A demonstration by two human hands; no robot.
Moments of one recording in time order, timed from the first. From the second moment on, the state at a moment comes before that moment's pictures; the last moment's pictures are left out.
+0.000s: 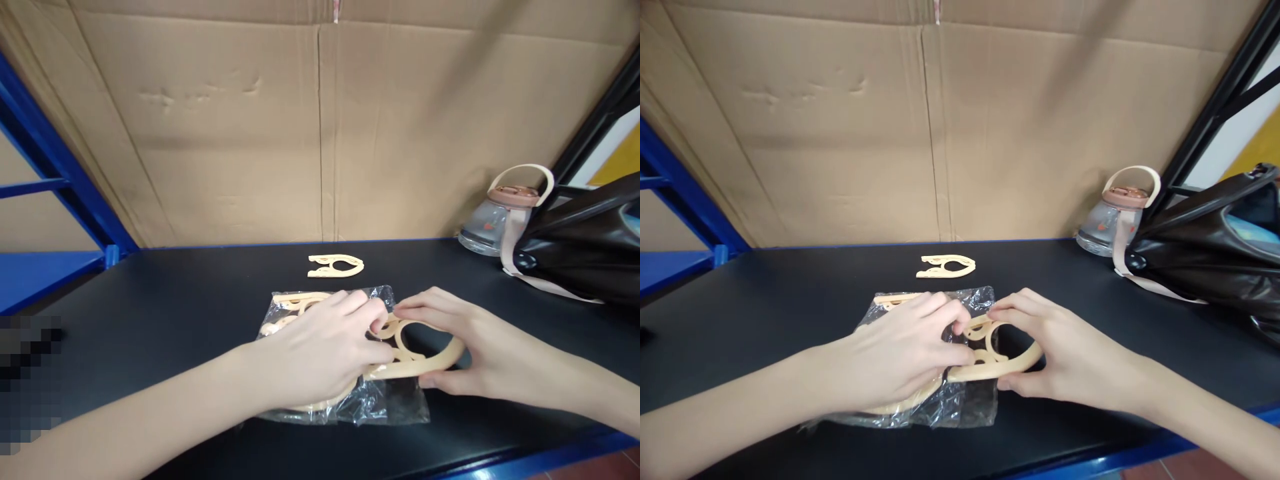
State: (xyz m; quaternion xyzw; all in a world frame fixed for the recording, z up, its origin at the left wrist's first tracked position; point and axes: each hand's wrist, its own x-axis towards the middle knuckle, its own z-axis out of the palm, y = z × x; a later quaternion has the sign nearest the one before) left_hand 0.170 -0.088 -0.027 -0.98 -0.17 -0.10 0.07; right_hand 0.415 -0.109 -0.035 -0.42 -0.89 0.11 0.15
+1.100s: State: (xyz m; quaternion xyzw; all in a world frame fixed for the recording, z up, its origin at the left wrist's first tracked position) left_hand 0.040 -0.119 -0.070 -0.88 -0.47 -0.06 -0.09; right_hand 0.400 -0.099 -0.049 -0.32 -0.85 0.36 0.20
